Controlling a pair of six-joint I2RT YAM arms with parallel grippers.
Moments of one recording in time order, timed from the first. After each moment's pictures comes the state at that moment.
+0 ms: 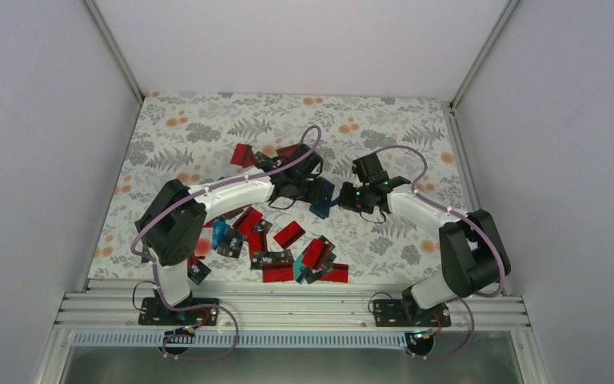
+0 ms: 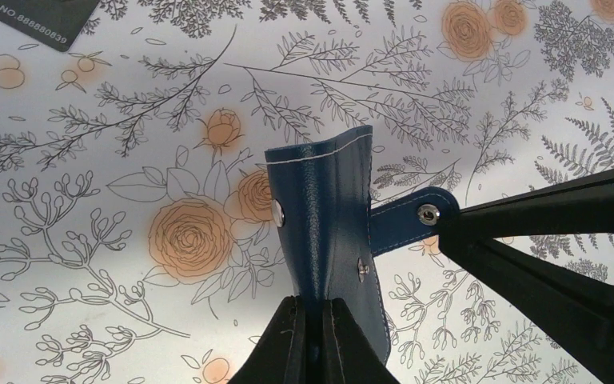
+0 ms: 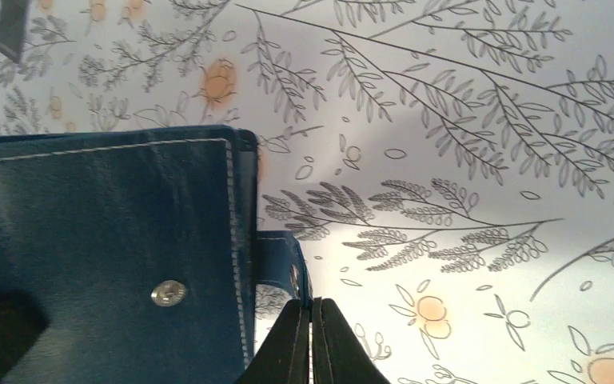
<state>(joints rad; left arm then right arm) -0.83 1.85 1.35 -0.46 0.07 -0.52 0.44 1.50 0.86 -0.42 -0.20 0.66</state>
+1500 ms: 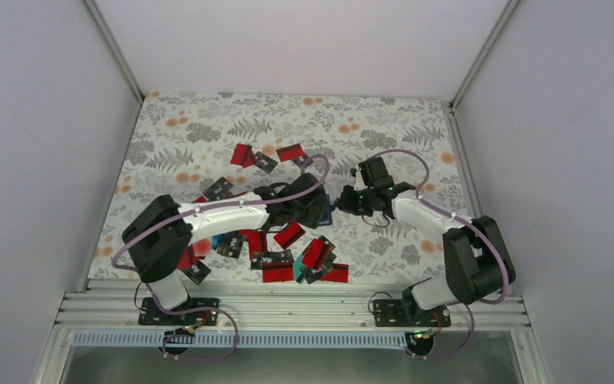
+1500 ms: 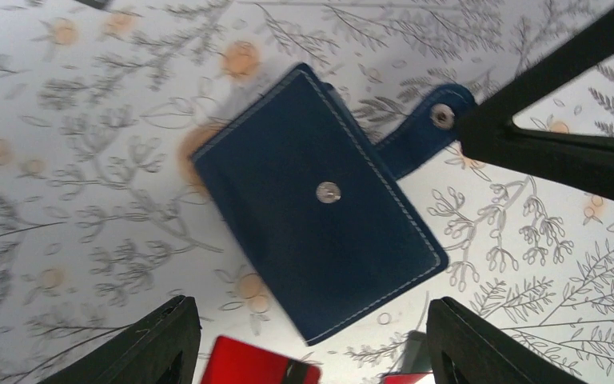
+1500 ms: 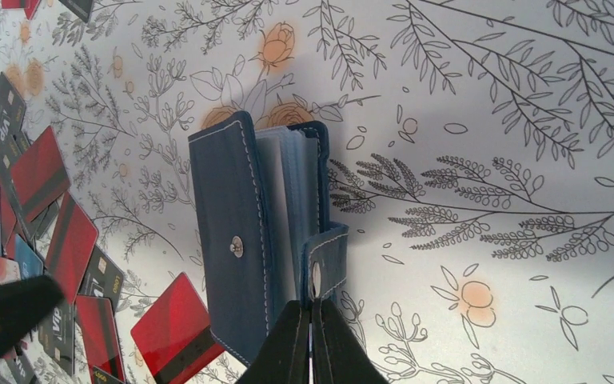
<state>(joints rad) -0.96 1.68 1.12 -0.39 -0.18 -0.46 0.41 1.46 0.79 -0.35 -0.32 0.60</state>
